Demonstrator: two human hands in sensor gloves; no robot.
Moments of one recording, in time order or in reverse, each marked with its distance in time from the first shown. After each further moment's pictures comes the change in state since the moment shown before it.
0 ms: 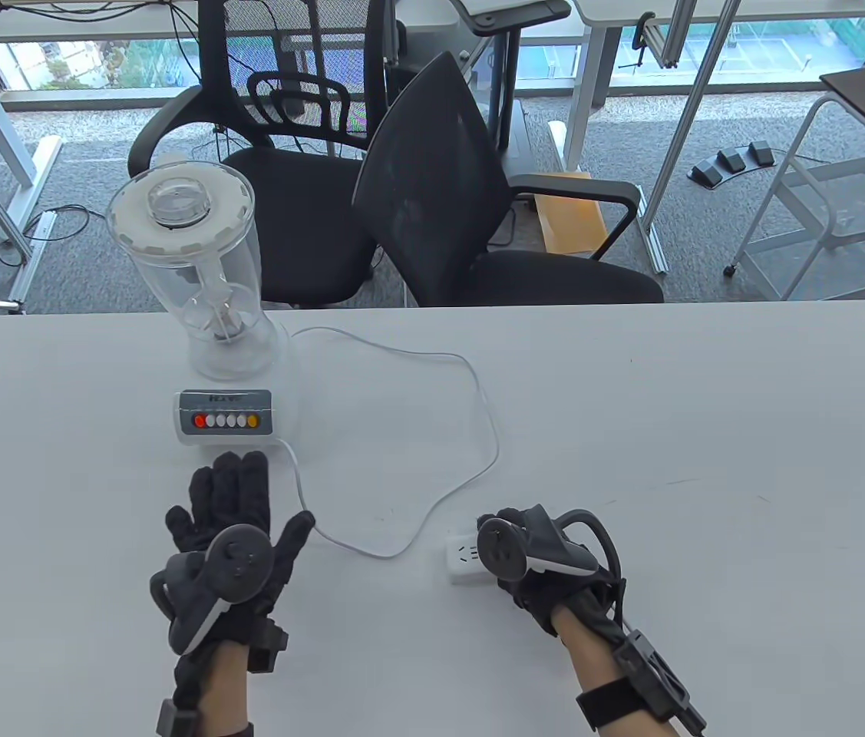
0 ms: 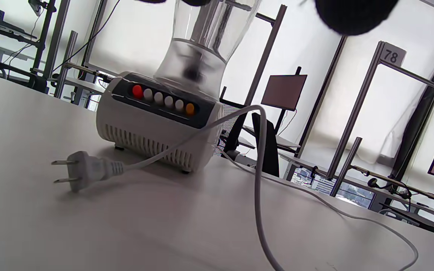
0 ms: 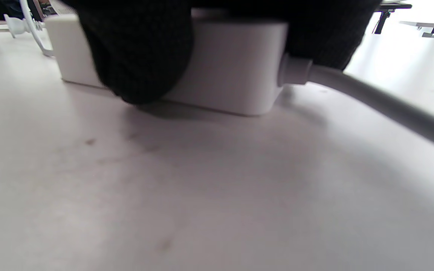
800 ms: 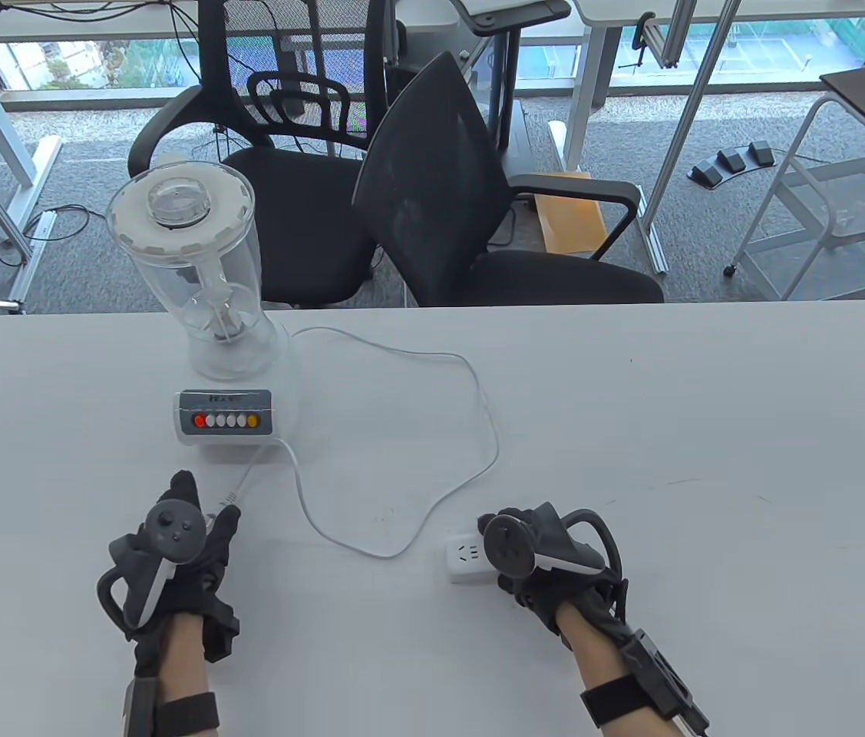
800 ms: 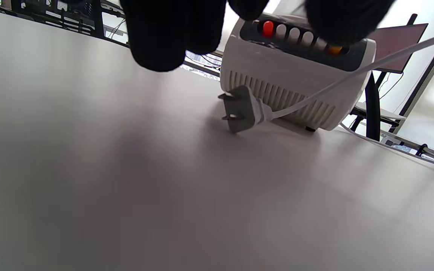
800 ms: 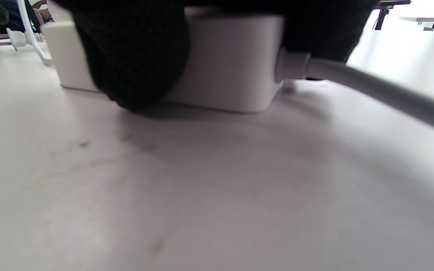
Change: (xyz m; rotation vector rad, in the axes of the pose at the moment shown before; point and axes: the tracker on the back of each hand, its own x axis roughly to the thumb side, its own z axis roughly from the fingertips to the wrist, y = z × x) left_hand -0.071 -0.038 -0.035 -0.172 0.268 -0.083; right_hand -0.005 0.002 0.000 -0.018 -0.007 -0.041
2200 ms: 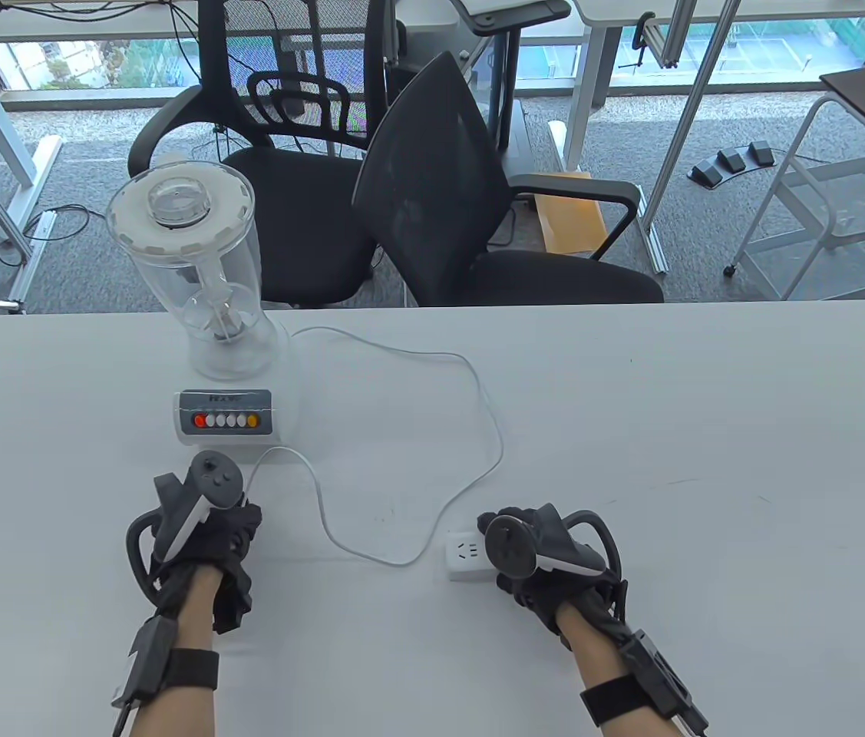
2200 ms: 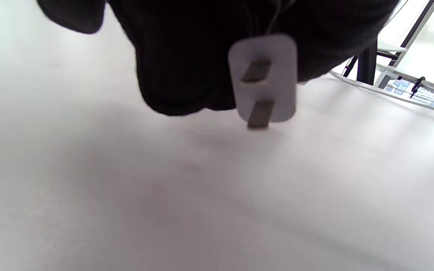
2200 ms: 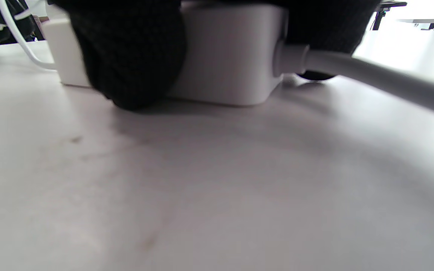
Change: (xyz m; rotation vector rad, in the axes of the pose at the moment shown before) left_hand 0.041 0.009 -0.029 -0.227 -0.035 -0.028; right_hand -0.001 0.002 0.000 -0.018 0.003 -0.013
